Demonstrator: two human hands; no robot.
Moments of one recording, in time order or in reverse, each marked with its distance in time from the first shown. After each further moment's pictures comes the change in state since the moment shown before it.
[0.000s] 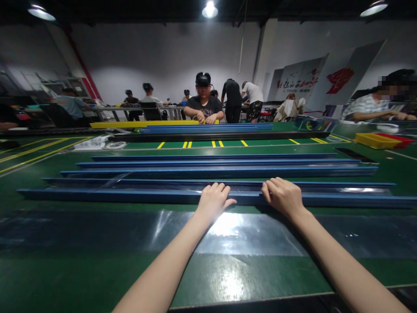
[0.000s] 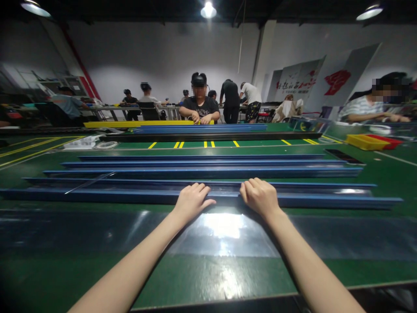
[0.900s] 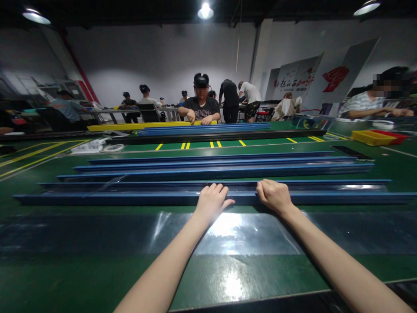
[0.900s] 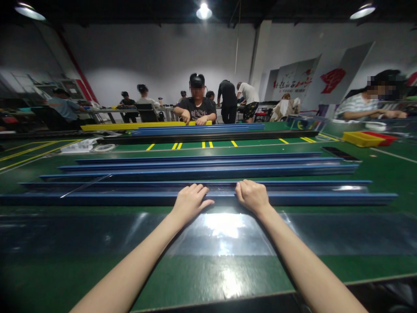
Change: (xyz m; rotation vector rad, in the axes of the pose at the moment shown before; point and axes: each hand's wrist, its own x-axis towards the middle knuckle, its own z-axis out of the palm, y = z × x) left_hand -0.001 -0.001 0.000 -0.004 -0.009 0.008; right_hand -0.003 -0.009 0.019 0.123 -0.046 0.082
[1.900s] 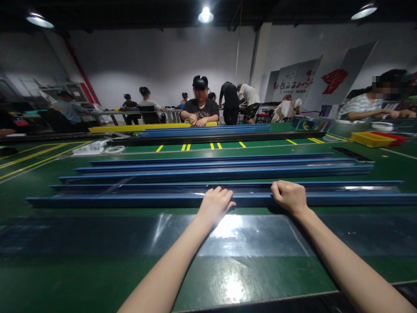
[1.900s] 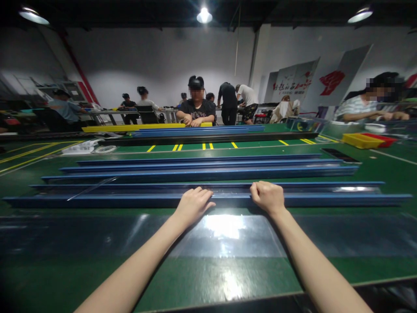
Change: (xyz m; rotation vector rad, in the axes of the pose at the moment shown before) left_hand 0.000 0.005 -0.004 -0.042 -0.053 0.071; right_hand -0.012 0.030 -0.006 -0.017 -0.041 0.216
